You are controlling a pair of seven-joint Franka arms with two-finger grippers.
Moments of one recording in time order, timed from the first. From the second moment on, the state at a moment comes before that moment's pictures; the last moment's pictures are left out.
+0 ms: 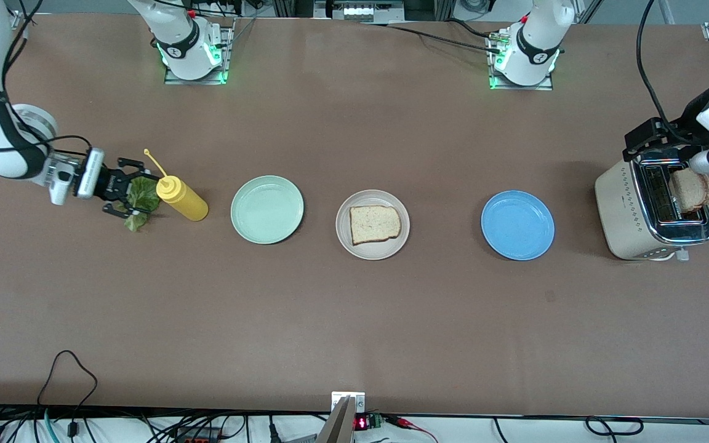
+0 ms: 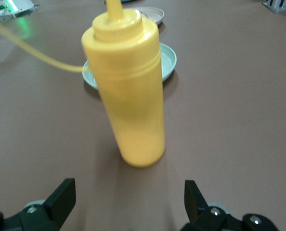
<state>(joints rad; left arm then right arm) 0.03 0.01 -0.04 -1.60 0.00 1.57 -0.03 -0.47 0.40 0.05 -2.21 0.91 2.00 -2.45</state>
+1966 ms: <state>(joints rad) 0.02 0.01 -0.04 -1.60 0.00 1.58 -0.03 -0.34 0.29 0.18 -2.07 -0.06 2.26 0.08</state>
